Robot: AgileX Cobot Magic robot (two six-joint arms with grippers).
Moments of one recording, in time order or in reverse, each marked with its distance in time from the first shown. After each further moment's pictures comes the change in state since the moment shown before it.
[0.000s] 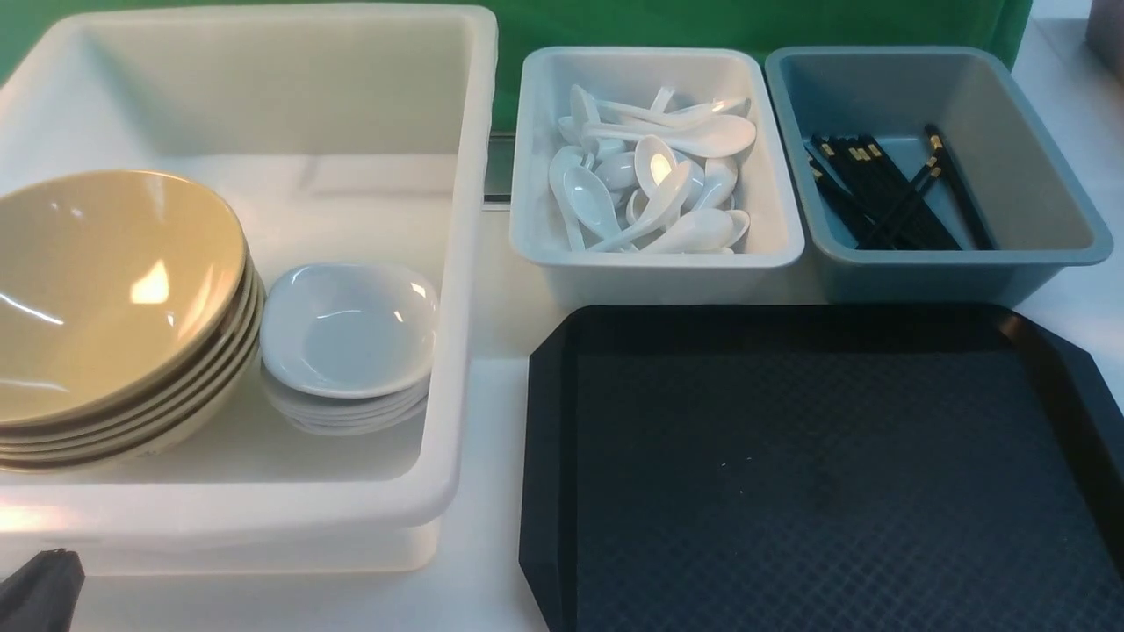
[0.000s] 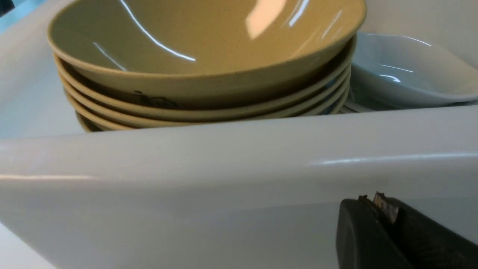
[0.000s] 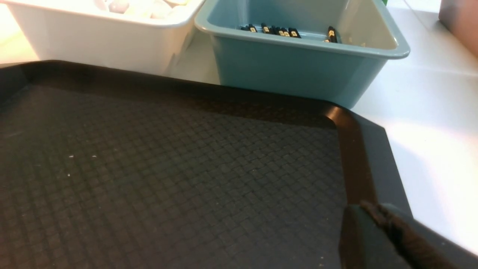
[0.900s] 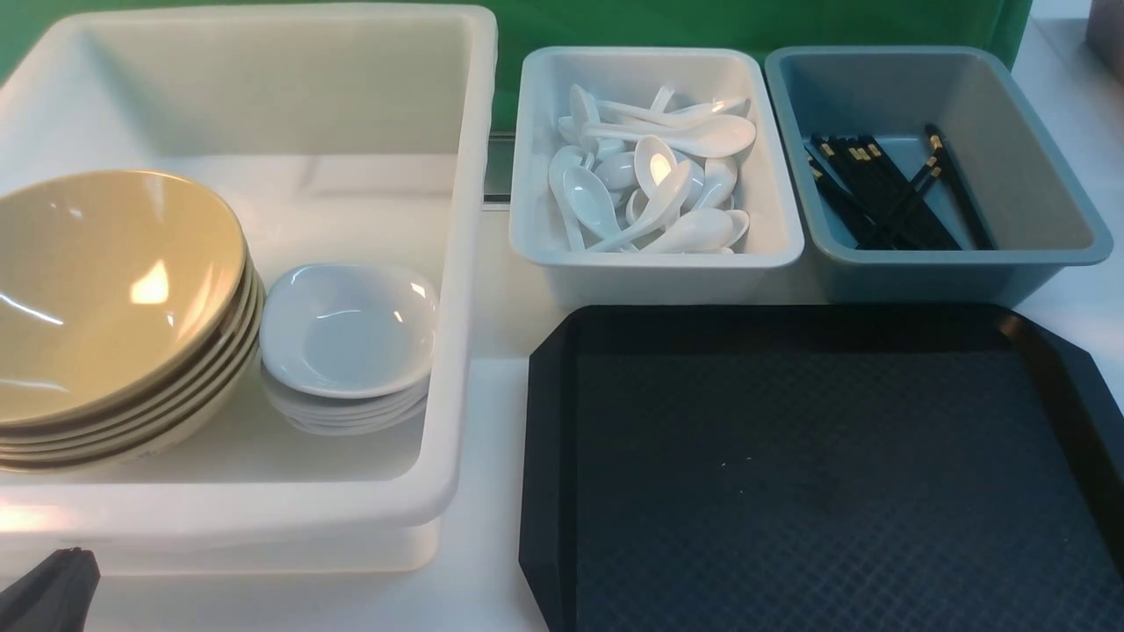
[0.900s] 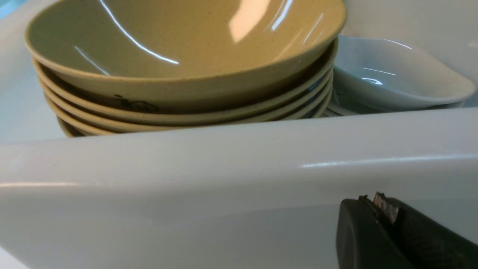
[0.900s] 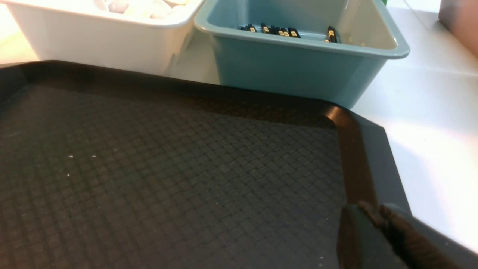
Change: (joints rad) right arm 0.000 0.000 0.000 0.000 0.000 0.000; left arm 0.000 0.000 0.001 -0.065 -0.006 0.063
